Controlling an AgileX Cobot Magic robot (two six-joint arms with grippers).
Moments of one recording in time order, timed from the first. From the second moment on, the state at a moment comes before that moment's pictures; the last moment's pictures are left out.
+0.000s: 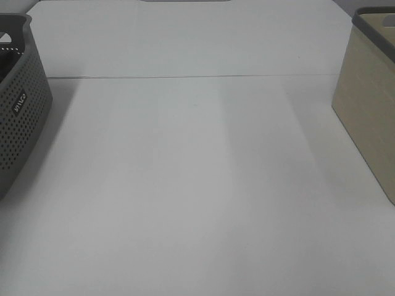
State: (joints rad) left arm 0.17 2.08 -1.64 0.26 1.11 1.04; right arm 0.08 -0.01 -0.50 -0.10 1.06 0.01
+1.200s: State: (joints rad) left arm 0.14 1.59 -1.67 0.09 1.20 0.95; right arm 0.08 -0.01 -0.50 -0.10 1.06 0.01
